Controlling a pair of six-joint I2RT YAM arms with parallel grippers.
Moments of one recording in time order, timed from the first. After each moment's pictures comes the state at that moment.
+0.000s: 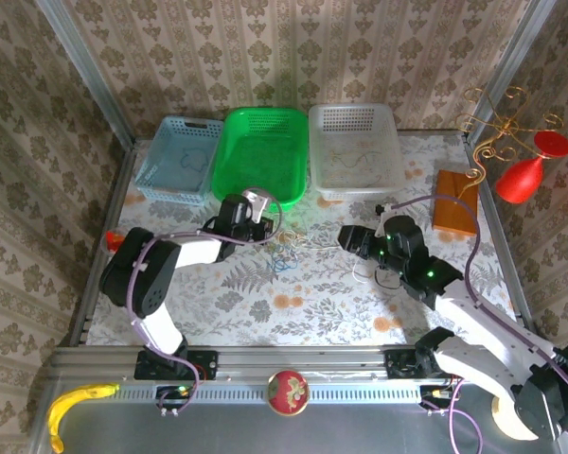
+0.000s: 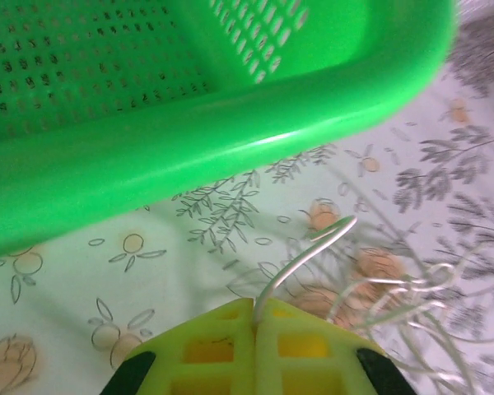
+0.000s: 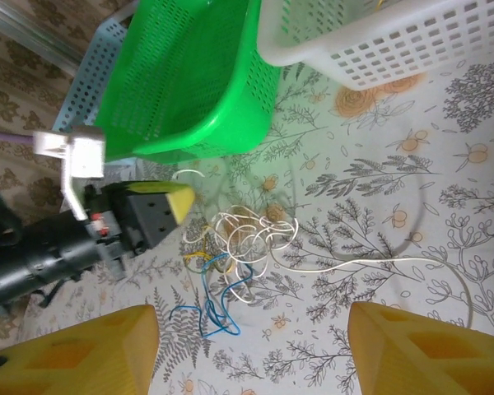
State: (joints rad) left arm -0.52 1.68 0.75 0.30 0.24 -0.14; right arm 0.50 0.93 0.59 -0.16 -0.05 0.71
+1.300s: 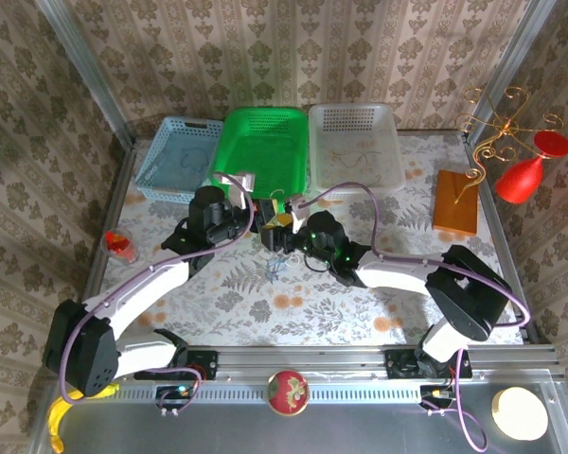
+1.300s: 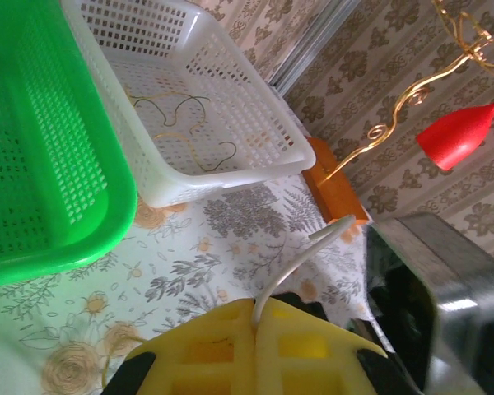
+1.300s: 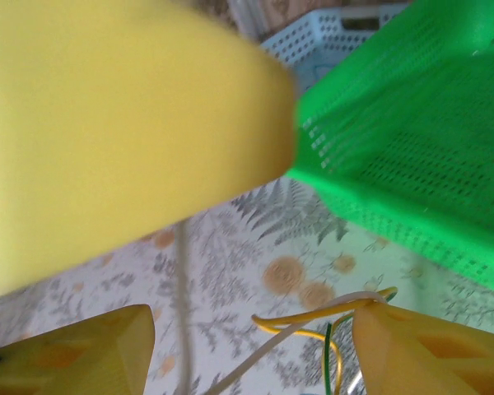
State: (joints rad) left arm -0.59 1.20 0.78 0.14 0.36 -0.53; right arm 0.82 1.61 0.81 0.57 0.01 0.37
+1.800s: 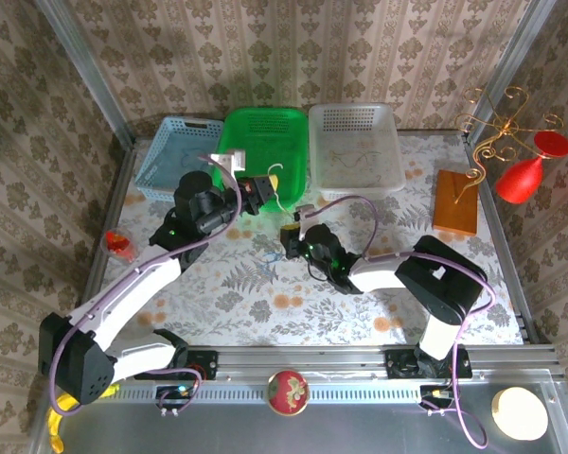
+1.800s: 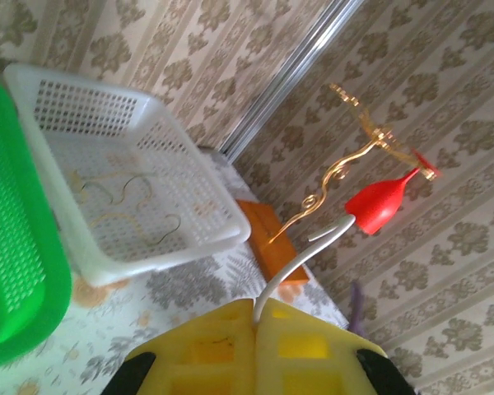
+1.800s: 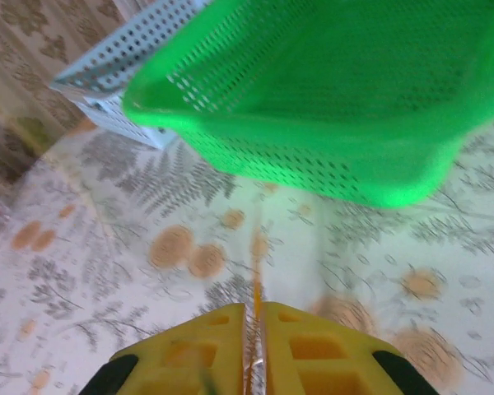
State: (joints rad) left arm -0.59 1.15 0.95 0.12 0.37 -0.61; right arm 0.81 1.75 0.70 0.72 0.21 0.45
